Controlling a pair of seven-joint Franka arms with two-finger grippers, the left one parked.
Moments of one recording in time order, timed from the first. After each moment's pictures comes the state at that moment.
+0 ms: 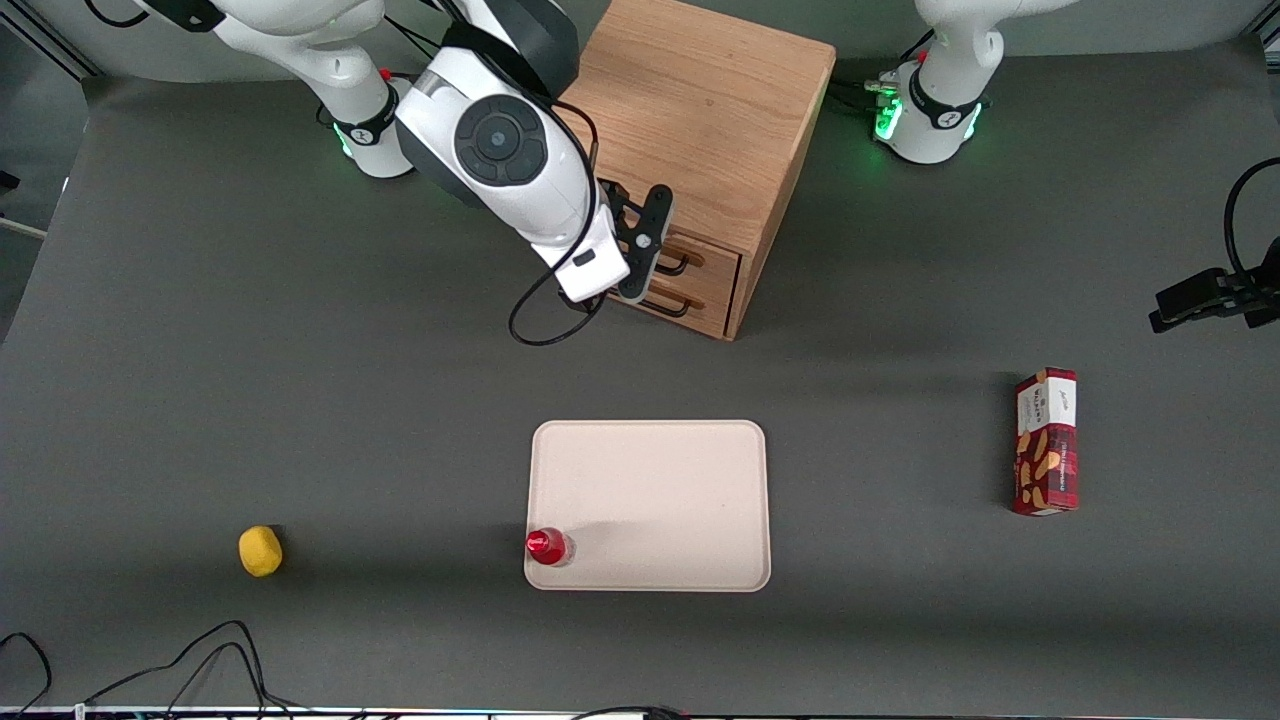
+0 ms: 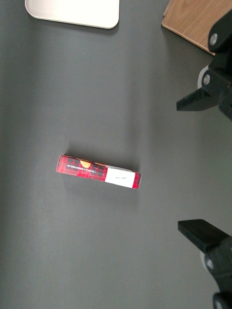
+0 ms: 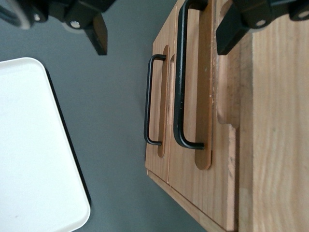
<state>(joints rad) 0.18 0.48 0.70 -1.44 -0.04 1.75 -0.37</state>
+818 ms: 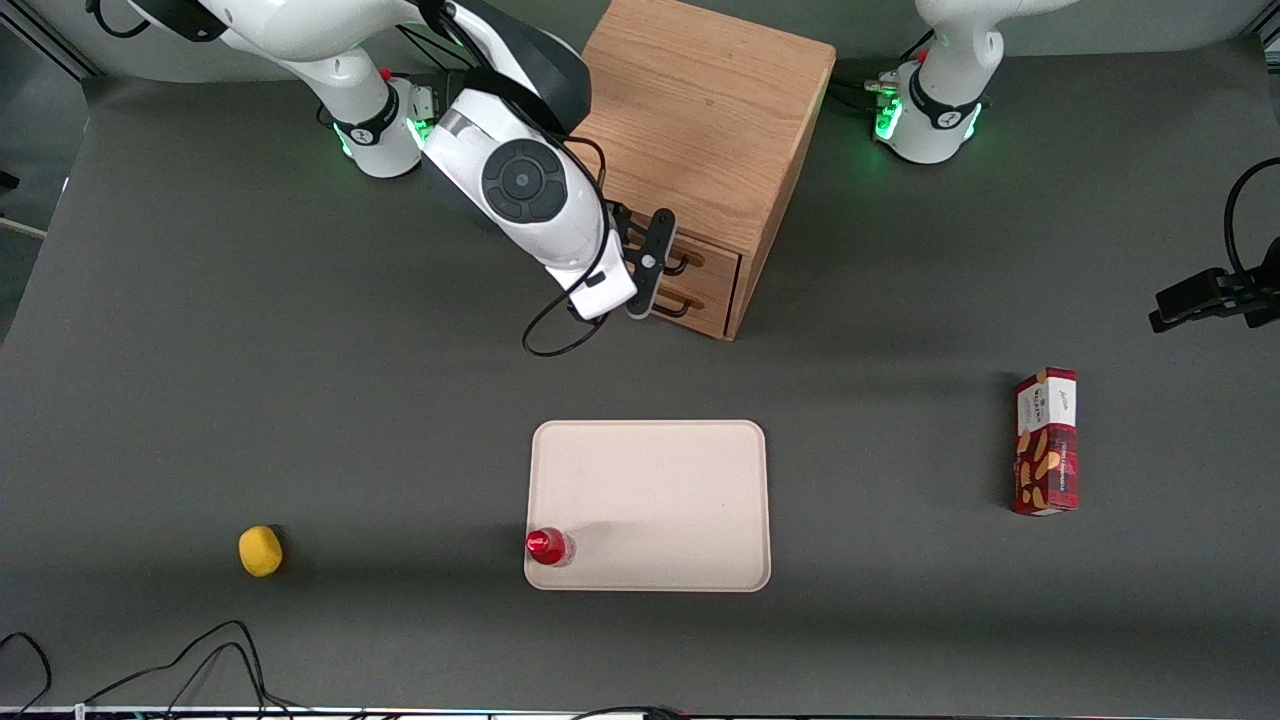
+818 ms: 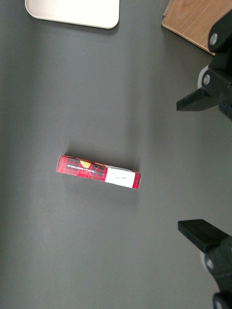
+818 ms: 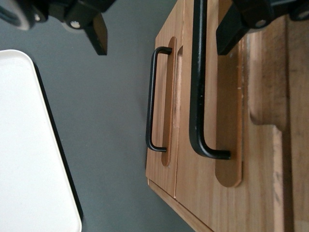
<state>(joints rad) 0.17 0.51 0.70 -1.51 -0.06 1.81 -0.38</state>
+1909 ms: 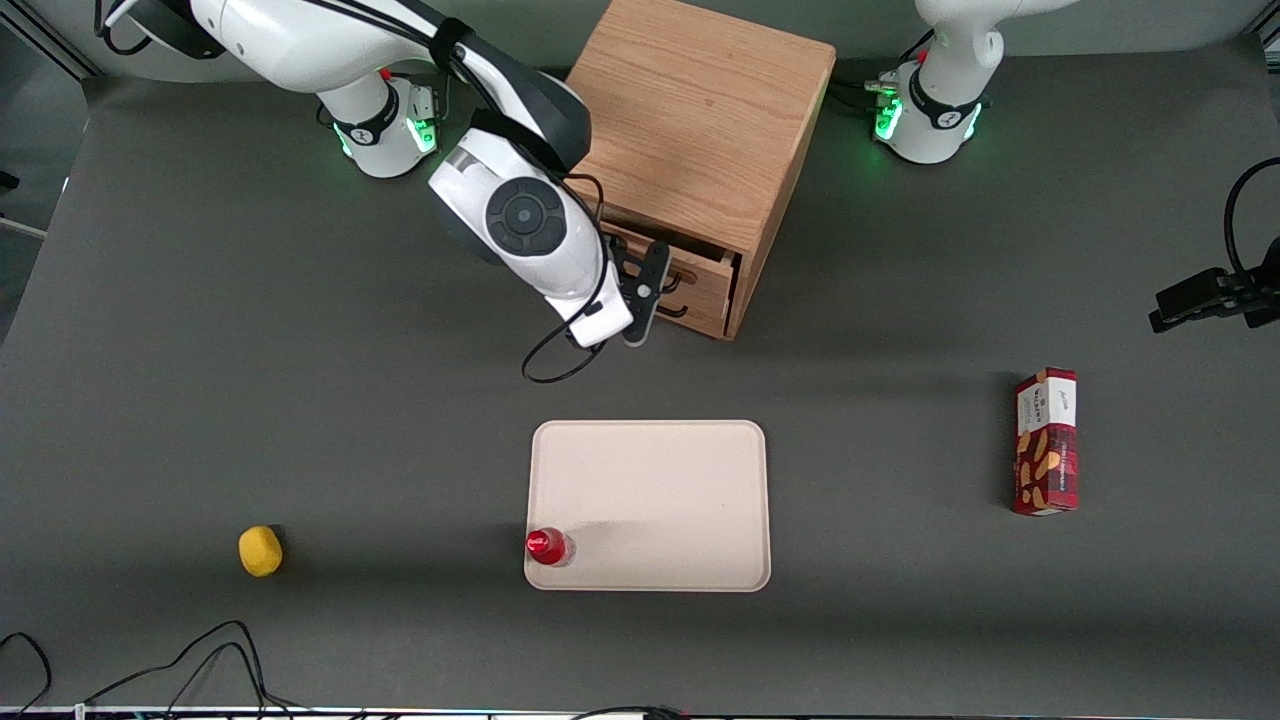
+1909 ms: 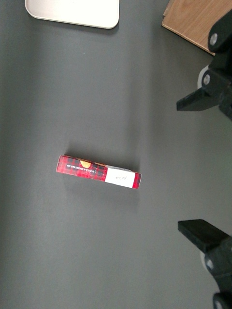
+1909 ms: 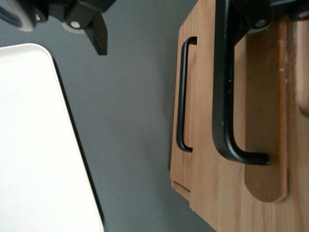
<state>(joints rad) 0.15 0.55 0.68 -1.53 -0.12 1.89 -0.40</state>
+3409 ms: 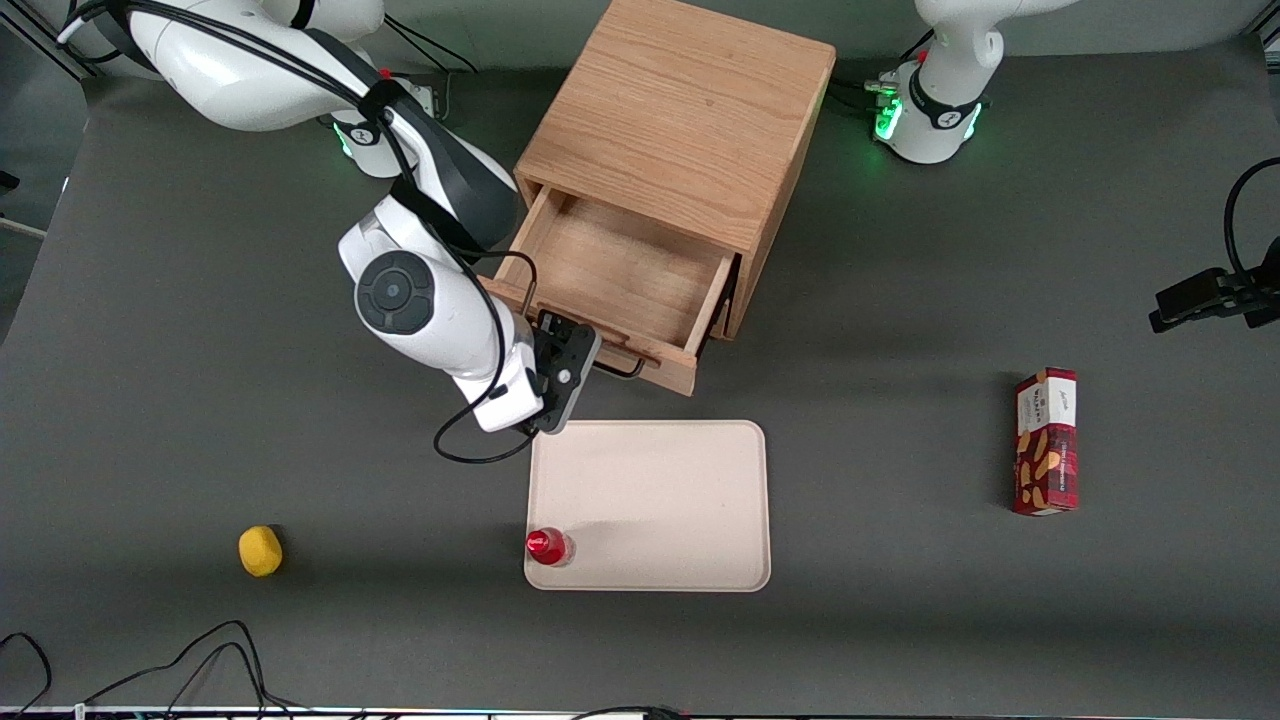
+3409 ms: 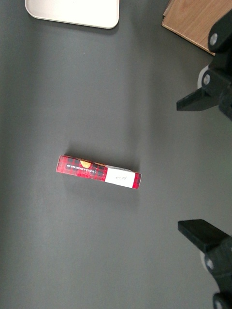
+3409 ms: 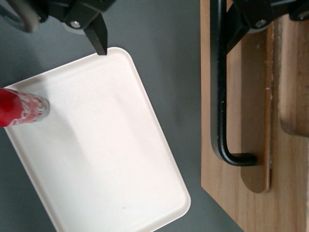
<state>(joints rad) 0.05 0.59 0.61 -1.45 -0.12 2.01 -0.49</state>
